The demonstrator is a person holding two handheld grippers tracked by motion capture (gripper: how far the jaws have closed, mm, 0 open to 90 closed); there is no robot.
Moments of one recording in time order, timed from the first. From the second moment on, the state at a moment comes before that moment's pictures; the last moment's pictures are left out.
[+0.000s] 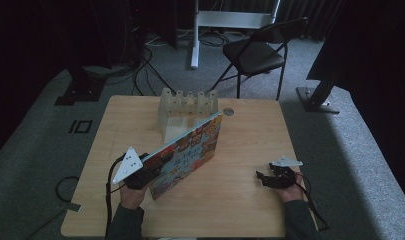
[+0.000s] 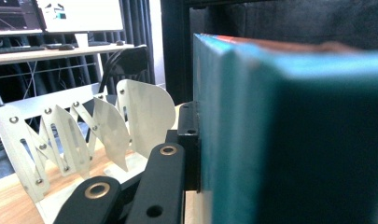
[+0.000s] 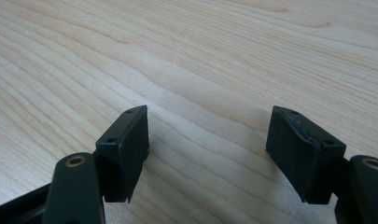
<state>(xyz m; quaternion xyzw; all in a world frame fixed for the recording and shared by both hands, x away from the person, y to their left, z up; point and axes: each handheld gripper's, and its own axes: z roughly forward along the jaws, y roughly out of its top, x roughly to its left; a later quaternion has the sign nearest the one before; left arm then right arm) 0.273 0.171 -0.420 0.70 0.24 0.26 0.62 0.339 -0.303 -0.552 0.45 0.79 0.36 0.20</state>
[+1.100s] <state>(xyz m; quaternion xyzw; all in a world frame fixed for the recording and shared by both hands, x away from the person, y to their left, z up) 0.268 0.176 -0.415 0.70 0.25 0.28 0.61 0.339 -0.303 -0.552 0.45 0.79 0.36 0.20</state>
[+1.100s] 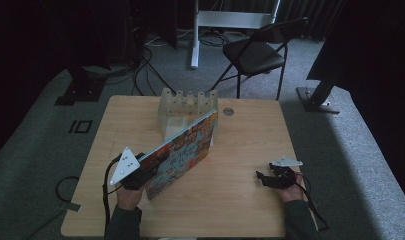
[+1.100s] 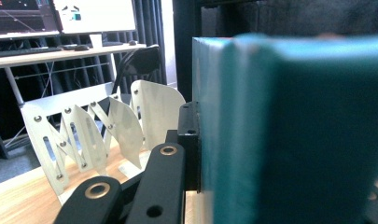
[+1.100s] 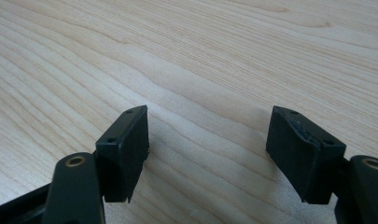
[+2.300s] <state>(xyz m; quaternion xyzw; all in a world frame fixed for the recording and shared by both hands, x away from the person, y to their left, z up) 0.266 0.189 -0.414 0.69 0.27 0.29 0.61 0.339 -0.303 -0.552 0.45 0.79 0.36 0.20</state>
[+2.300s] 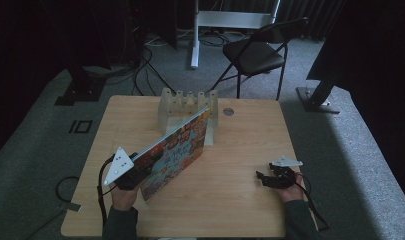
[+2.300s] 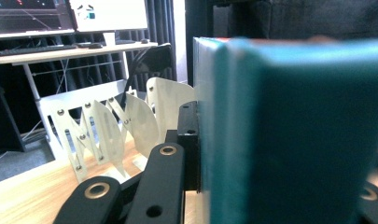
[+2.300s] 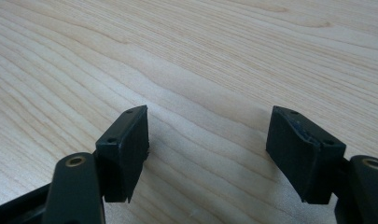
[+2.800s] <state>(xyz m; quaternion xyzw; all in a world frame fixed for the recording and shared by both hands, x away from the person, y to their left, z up) 0.264 0.194 -0.414 0.68 0.28 0.30 0.61 0.339 -0.303 -0.552 0.45 0.79 0.36 0.20</state>
